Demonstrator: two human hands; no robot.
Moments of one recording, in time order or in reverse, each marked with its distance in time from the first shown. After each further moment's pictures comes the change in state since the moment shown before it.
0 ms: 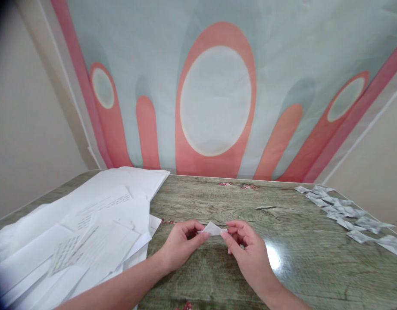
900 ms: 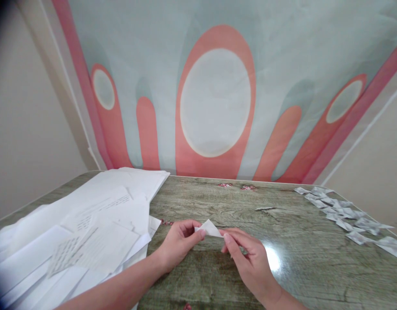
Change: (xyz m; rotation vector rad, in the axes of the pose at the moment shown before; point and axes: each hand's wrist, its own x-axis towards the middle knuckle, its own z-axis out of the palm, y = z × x) left_hand 0.002 -0.001 -0.004 -0.157 -0.007 -0.078; right_hand -0.006 -0.016 -0.006 -0.153 -0.063 -0.214
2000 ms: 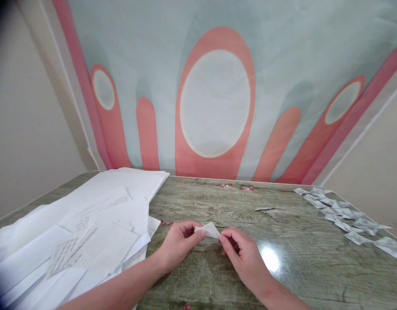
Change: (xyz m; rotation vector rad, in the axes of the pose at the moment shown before) left_hand 0.001 -0.001 0.001 -0.007 0.007 0.038; right_hand 0.006 0.009 0.001 -0.155 -0.167 0.021
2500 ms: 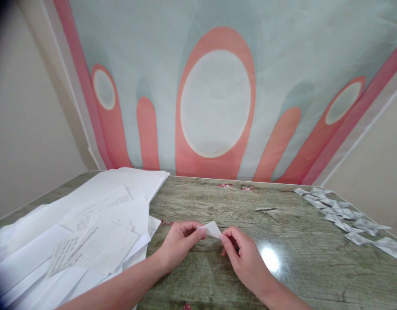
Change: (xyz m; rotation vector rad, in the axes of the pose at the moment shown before) left_hand -0.001 0.005 0.000 0.024 0.000 0.018; right_hand 0.000 -0.003 0.000 0.001 -0.036 0.052
